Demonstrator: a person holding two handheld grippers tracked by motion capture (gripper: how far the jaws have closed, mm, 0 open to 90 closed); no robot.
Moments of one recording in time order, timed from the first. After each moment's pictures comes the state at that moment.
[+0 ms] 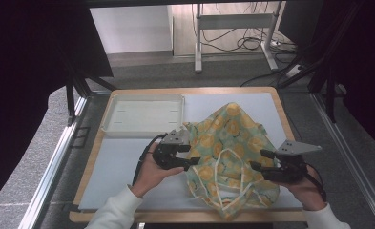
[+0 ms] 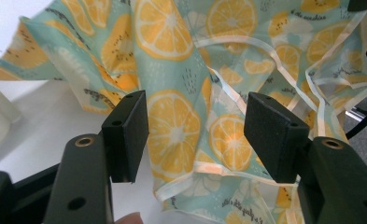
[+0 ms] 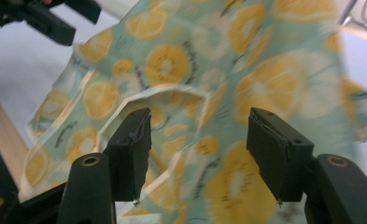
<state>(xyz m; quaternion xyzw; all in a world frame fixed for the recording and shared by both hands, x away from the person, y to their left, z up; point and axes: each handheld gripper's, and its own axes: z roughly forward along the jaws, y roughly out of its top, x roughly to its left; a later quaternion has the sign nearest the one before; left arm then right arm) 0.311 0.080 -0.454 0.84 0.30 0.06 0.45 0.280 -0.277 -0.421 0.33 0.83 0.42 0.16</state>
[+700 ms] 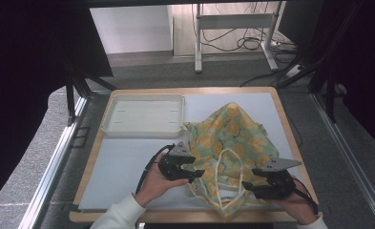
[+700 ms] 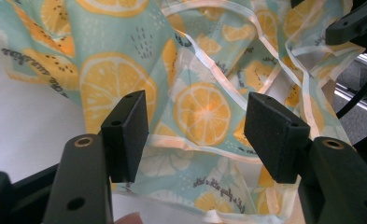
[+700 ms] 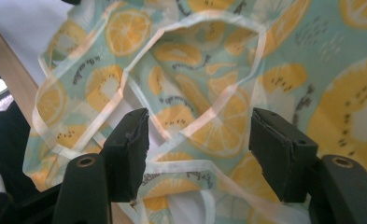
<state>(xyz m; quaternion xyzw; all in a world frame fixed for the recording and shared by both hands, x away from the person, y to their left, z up) 0.292 0.063 -0.473 0.86 0.29 0.04 0.42 0.260 -0.262 -0.465 0.33 0.86 0.37 0.12</state>
